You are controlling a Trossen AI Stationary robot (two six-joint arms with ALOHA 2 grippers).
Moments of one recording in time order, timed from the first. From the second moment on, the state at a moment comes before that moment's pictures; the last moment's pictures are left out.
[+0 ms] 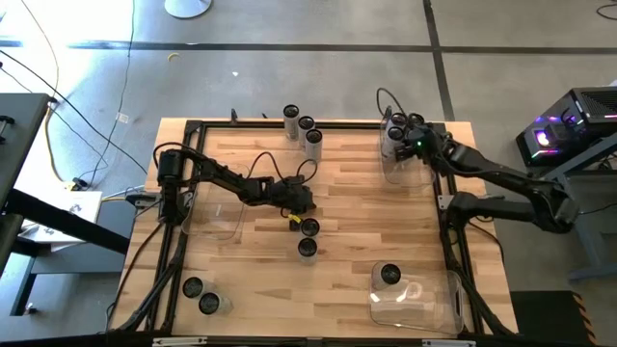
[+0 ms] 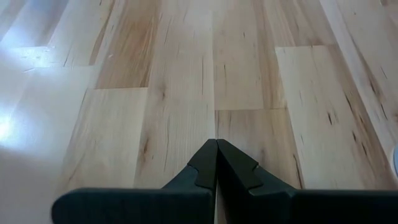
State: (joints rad) left arm 0.10 1.95 0.83 0.41 0.02 0.14; right arm -0.67 0.92 0.60 -0.51 0.56 0.39
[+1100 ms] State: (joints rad) left arm 0.06 1.50 0.83 -0.05 -0.12 0.25; right arm -0.33 0.74 0.66 -0.17 0.27 0.39
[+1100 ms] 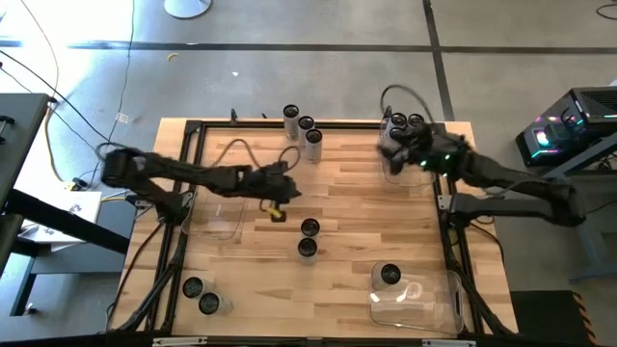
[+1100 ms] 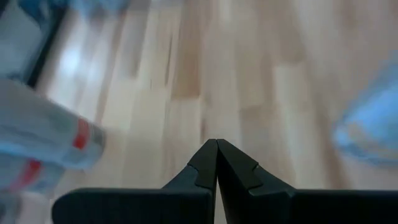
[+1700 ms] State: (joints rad) left arm -0.34 1.31 0.83 0.10 -0.14 0.15; right arm 0.05 1.37 0.69 0.71 -0.04 0.02
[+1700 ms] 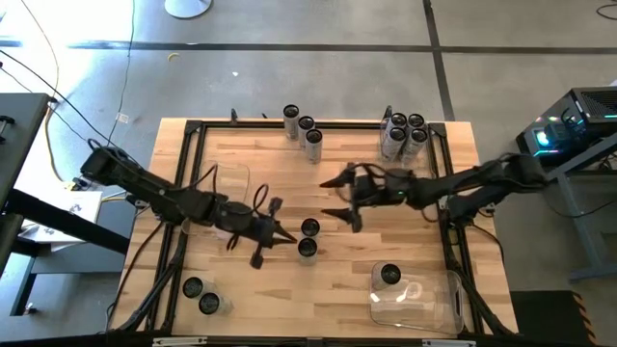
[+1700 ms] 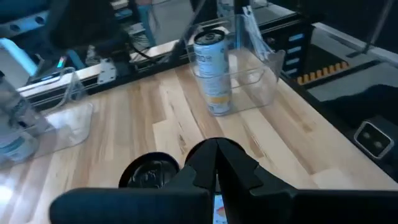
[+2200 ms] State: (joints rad) left arm -0.40 1.40 0.83 -0.22 -0.17 -0.20; right arm 0.10 1.49 0.89 0.33 -0.03 0.01
